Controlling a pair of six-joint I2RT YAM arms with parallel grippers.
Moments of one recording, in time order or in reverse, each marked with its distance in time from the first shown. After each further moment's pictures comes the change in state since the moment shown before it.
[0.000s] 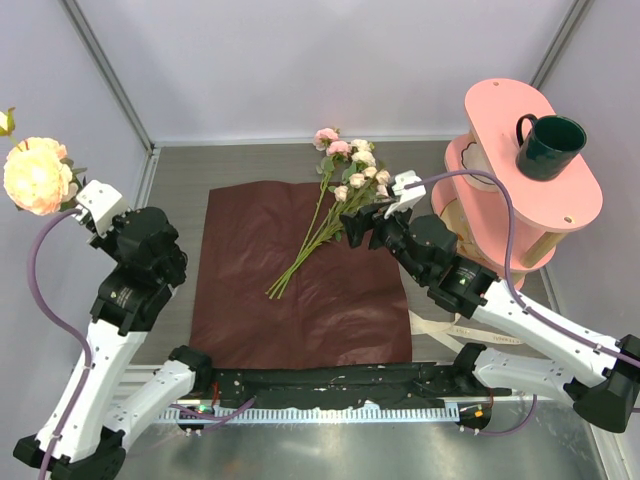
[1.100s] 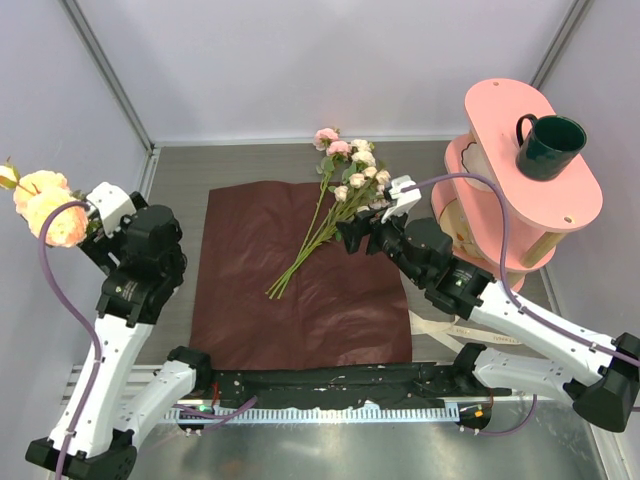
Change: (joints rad) left arm 0.129 -0.002 -0.084 -0.111 0.163 -0.100; right arm 0.000 0.002 -0.041 0.006 -0.039 0.050
